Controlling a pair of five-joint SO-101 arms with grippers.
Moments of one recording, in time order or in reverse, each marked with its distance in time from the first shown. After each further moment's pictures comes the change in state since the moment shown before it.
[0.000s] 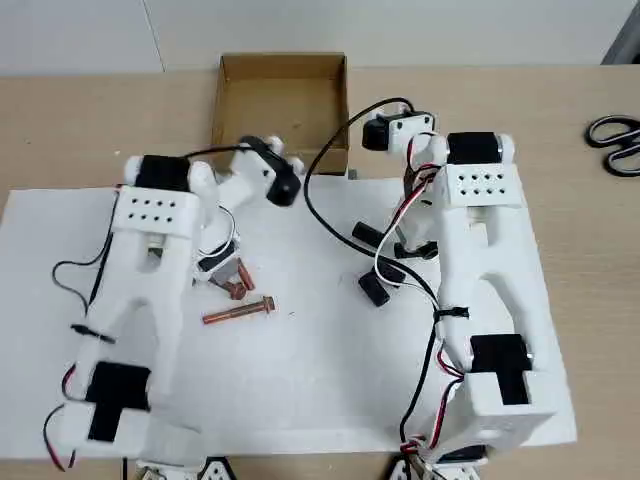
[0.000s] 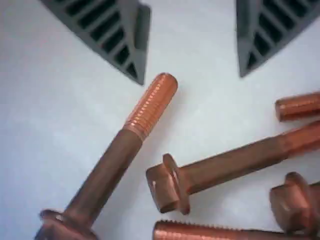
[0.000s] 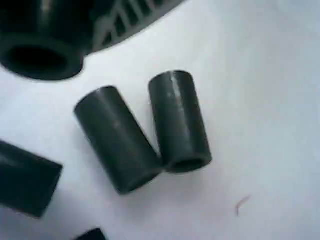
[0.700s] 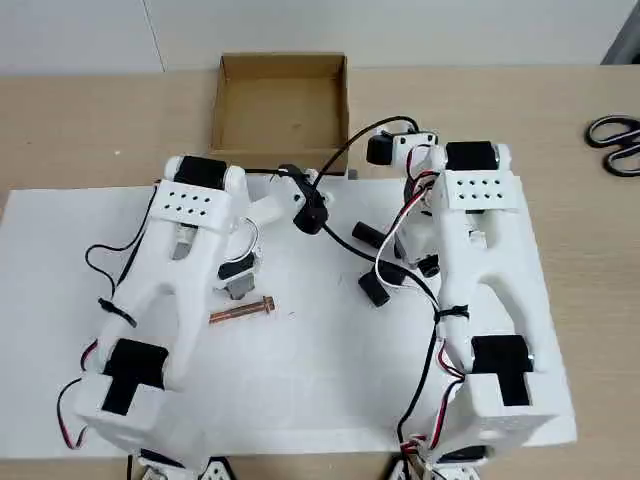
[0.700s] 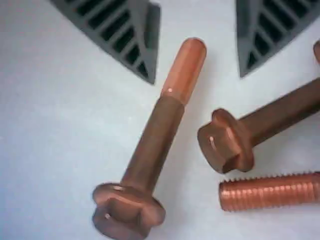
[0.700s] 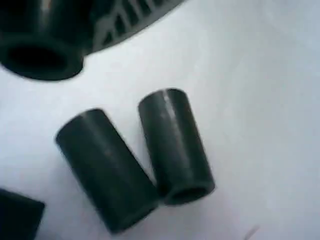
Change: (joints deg) left arm 4.7 5.6 0.0 -0.2 -4.5; right arm 0.4 -0.4 5.6 0.0 -1.9
